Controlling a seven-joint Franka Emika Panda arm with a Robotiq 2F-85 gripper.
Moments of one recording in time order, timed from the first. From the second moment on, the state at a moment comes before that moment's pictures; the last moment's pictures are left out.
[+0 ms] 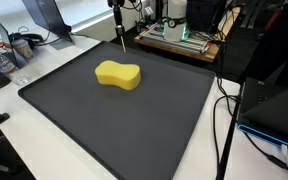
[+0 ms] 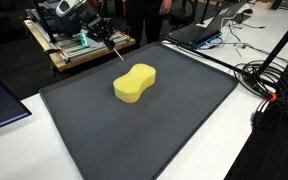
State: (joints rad) arm -0.24 -0.31 -0.16 -2.75 0.80 2.55 -0.22
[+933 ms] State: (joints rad) arm -0.30 -0.51 0.25 -2.74 0.64 2.59 -0.01
